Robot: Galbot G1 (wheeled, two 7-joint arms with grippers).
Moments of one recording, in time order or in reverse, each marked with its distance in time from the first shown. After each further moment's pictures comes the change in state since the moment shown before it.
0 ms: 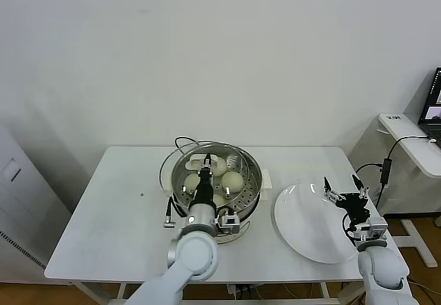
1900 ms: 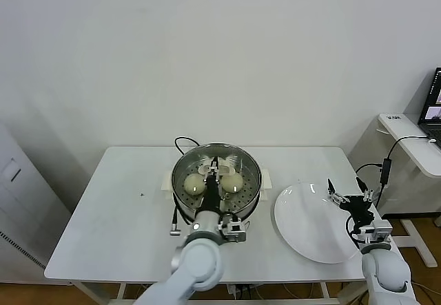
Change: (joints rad) left arm 0.043 -0.005 -0.001 -0.042 -0.131 0.000 -0.029; right arm -0.006 0.005 0.033 -0.013 0.003 0.011 -0.023
